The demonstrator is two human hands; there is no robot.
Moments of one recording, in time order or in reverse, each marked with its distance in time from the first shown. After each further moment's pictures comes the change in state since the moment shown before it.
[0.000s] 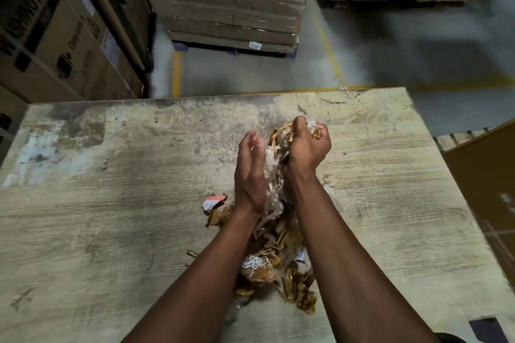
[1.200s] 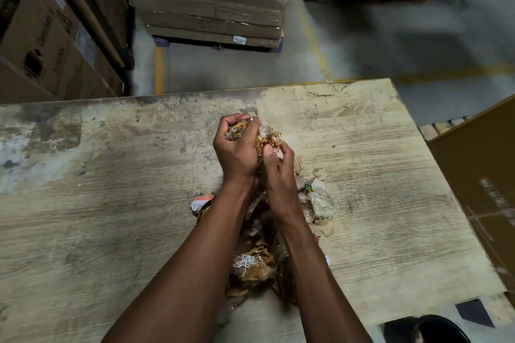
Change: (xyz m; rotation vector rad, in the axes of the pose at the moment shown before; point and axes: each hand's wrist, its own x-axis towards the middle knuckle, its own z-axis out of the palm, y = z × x) left_hand 0.039 0.019 0.018 -0.190 0.255 0.024; right_hand -0.067 0.016 -0.066 -0.506 -0.529 -0.046
